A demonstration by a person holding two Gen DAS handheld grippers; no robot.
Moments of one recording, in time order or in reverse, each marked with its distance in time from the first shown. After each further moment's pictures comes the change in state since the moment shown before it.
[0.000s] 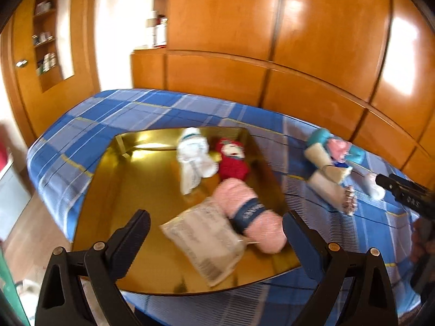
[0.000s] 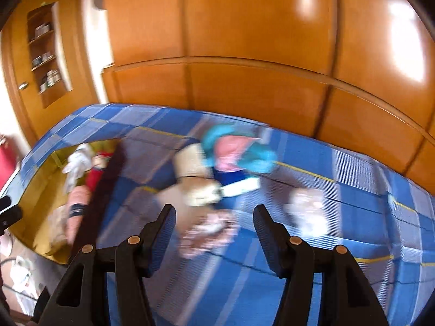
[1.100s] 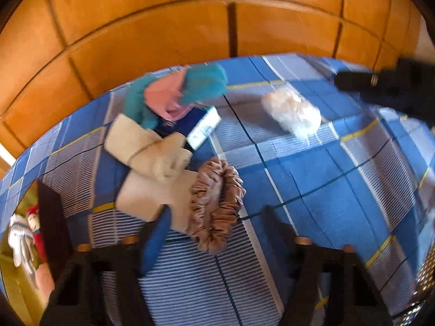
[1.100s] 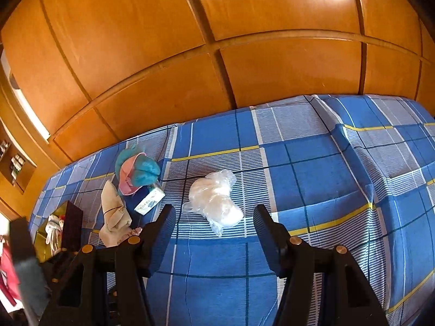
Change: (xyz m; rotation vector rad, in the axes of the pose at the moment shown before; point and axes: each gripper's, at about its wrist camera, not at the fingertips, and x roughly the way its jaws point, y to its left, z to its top) left arm 0.130 -0.257 -0.004 0.585 0.230 -0.274; right arm 0.000 -0.128 -0.020 0.455 0.018 -0.046
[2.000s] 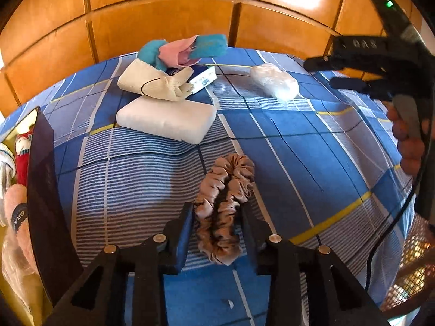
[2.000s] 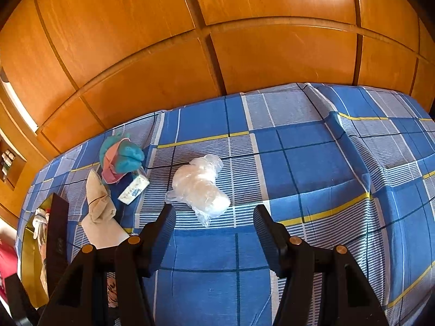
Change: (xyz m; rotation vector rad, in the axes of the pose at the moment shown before) left arm -0.021 0.009 -0.083 -0.114 -0.033 -0.124; right arm 0.015 -0.004 -0.009 -0.008 0.051 -0.062
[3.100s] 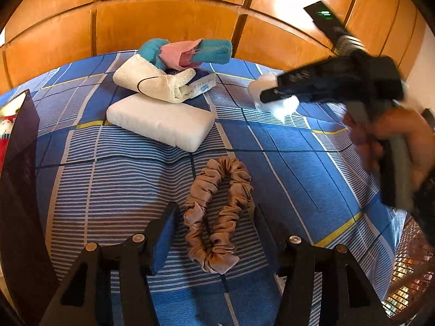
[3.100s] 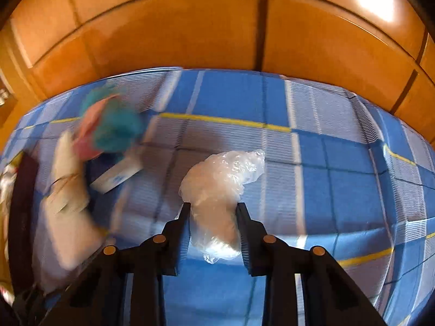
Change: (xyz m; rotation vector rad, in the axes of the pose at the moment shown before) left arm 0.011 0.011 -0.003 -0.087 -0.069 -0.105; right arm 0.068 0.046 0.009 -0.266 0.170 -0.046
